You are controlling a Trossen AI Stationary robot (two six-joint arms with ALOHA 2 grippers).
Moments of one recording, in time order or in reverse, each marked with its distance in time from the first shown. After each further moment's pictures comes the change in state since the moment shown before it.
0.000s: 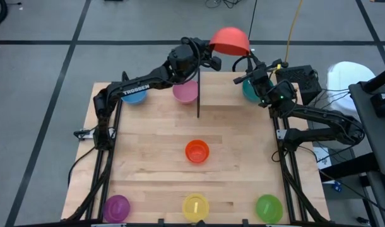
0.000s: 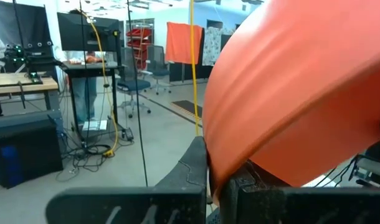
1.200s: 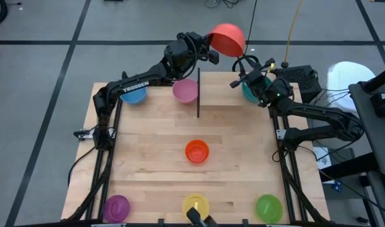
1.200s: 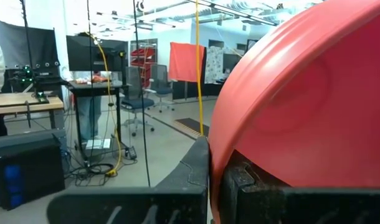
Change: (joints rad) left arm 0.066 -0.001 0.000 0.143 0.016 0.065; right arm 0.050 -0.001 0.000 -0.073 -0.091 0.041
